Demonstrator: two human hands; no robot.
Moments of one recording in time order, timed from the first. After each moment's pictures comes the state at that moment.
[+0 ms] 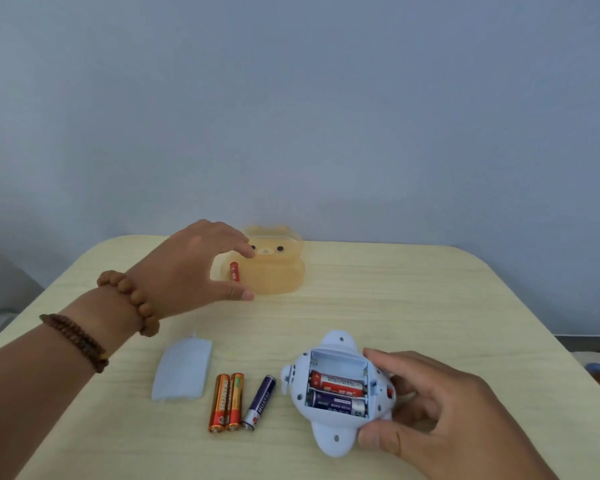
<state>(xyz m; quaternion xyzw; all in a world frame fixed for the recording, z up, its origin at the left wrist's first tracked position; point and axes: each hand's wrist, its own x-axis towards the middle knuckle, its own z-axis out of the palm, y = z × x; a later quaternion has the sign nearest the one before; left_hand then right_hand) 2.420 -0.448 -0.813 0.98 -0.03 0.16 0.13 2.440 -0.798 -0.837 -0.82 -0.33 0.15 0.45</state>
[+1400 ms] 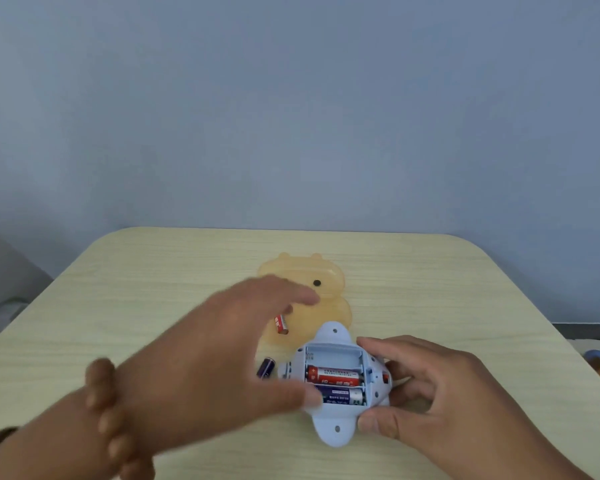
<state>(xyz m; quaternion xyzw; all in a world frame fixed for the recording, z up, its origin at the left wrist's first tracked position) 2.338 -0.567 -0.788 0.97 -0.04 0.10 0.23 2.436 -0.802 -0.826 -0.82 -0.33 0.16 0.43</state>
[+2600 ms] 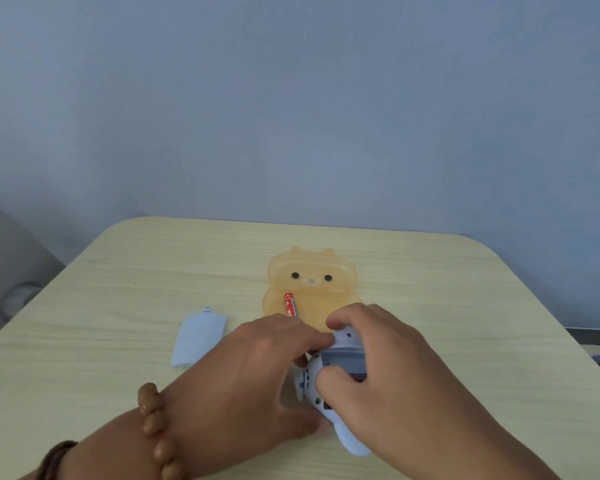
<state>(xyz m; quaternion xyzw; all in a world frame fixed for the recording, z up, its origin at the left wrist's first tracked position) 2.331 -0.584 -0.818 0.97 -0.10 0.11 0.20 2.404 -0.744 -0.801 -0.89 -0.34 0.07 0.30</state>
